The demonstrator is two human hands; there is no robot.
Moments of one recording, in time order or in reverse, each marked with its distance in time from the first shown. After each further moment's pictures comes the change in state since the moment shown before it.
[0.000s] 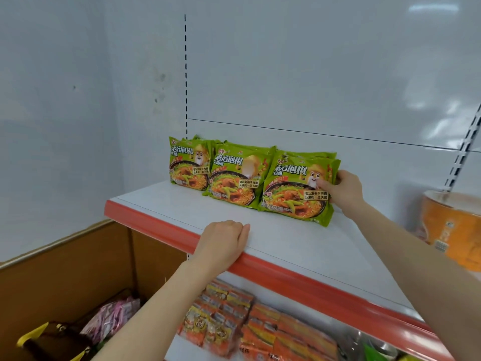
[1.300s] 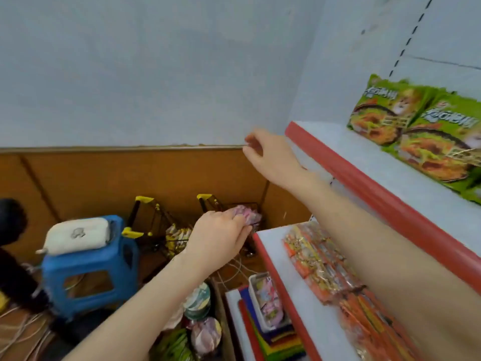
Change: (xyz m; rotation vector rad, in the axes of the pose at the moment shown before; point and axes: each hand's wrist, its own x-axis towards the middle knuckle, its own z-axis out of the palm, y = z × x) left_hand -0.249 -0.060 -0.066 0.544 0.081 -0.471; right_hand -0.260 -0.186 0.238 0.017 -0.910 -0.925
